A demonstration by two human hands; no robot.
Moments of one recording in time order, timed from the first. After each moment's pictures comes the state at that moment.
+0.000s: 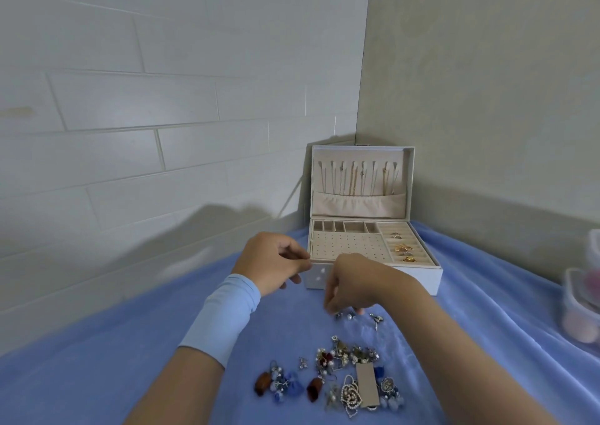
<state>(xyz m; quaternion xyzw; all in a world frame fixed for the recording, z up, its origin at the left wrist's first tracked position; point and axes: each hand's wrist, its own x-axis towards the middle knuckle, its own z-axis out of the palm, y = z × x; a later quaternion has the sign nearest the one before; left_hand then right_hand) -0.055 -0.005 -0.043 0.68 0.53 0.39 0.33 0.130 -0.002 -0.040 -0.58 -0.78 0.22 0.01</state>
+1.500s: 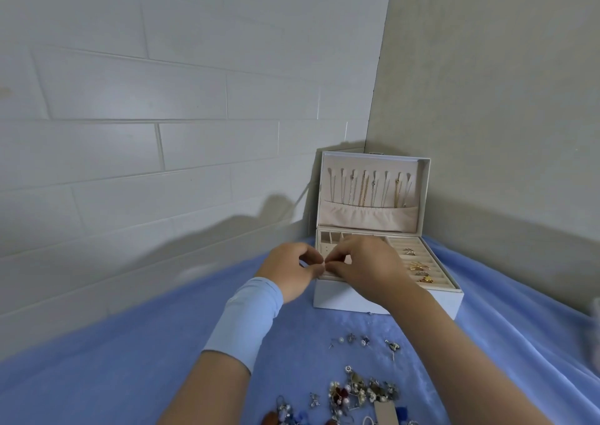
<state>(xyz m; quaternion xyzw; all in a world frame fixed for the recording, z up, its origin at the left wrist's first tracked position) -0.045 0.049 -0.061 0.72 0.53 0.33 0.30 0.124 0.032 -0.038 -0.59 -0.77 0.05 0.24</state>
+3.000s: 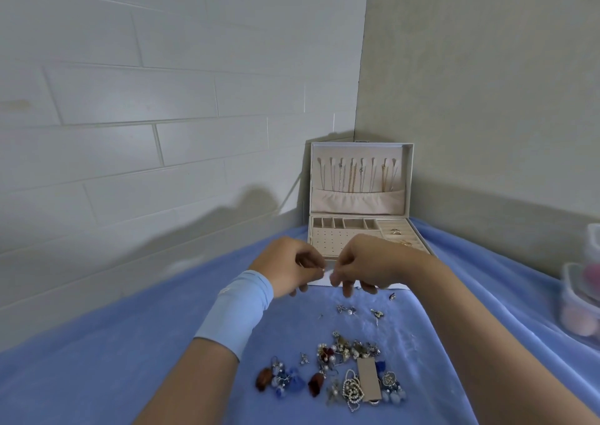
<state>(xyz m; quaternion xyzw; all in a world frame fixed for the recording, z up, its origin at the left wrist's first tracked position) -0.044 0.004 -0.052 0.76 0.49 0.28 0.33 0.149 -0.008 -0.013 -0.58 -0.77 0.28 0.07</state>
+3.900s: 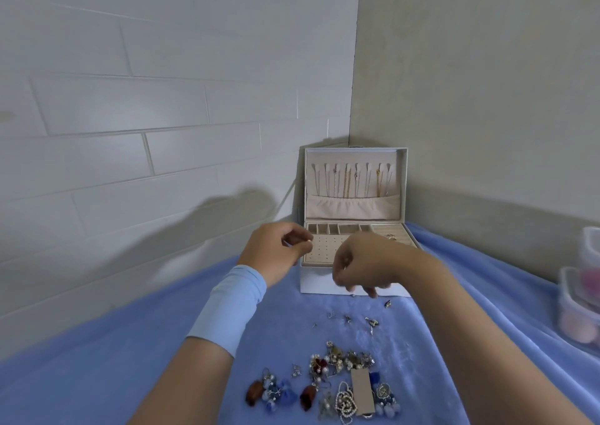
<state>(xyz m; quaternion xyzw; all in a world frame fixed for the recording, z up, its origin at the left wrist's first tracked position) -0.040 0.021 -0.039 0.72 0.50 0.42 0.25 0.154 -0.007 -0.005 -0.60 -0.77 0.21 0.06</state>
